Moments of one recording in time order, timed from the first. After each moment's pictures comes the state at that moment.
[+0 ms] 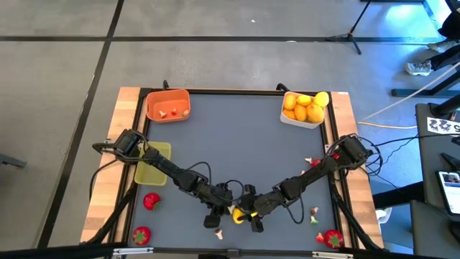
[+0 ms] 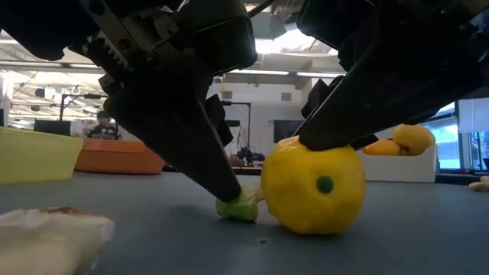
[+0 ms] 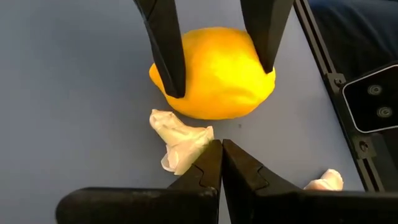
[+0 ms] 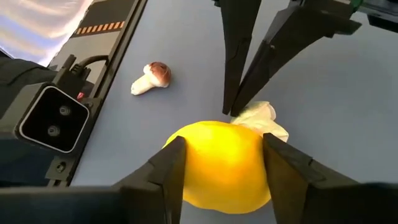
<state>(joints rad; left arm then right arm) -0.41 1.99 1.05 0.17 0.10 -0.42 0.55 1.97 0.96 0.33 0.11 0.45</state>
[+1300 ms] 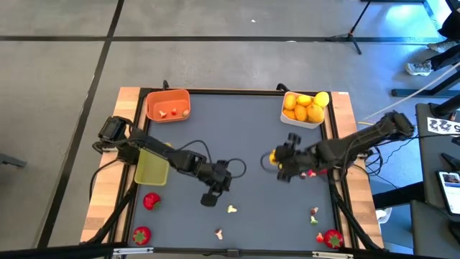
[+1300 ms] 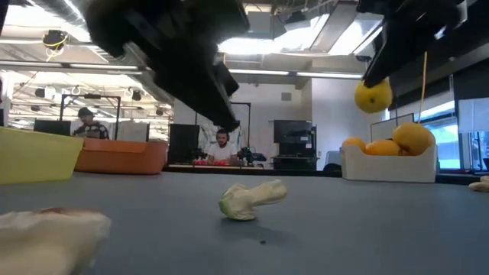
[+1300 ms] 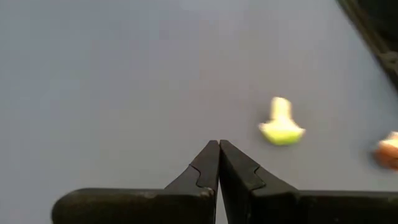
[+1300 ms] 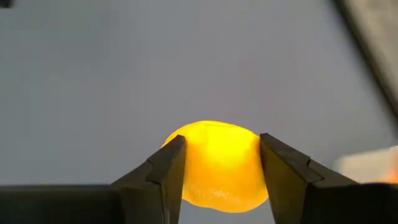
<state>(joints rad) -0.25 1.78 1.05 -0.13 0.06 -0.04 0.35 1.25 0.96 -0.80 0.52 0.45</state>
